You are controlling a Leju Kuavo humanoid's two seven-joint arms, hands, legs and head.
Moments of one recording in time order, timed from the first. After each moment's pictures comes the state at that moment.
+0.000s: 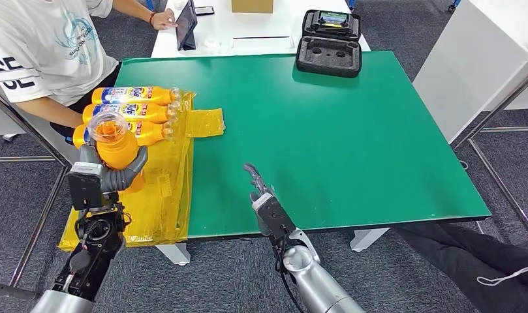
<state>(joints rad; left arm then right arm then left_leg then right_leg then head) -0.38 0.08 -0.26 -1.19 -0.25 0.65 -0.59 -0.34 0.21 0.47 -0.85 0.03 -0.11 -0.58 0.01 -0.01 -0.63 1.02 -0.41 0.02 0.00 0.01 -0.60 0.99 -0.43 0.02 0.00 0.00</state>
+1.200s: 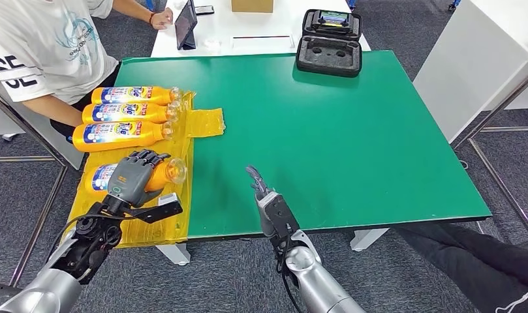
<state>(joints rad) -0.51 0.17 -0.41 -0.78 -1.18 0.63 -0.42 -0.34 0.20 0.46 -0.83 -0.04 -0.06 -0.58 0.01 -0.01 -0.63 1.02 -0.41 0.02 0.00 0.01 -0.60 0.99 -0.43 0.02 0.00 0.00</state>
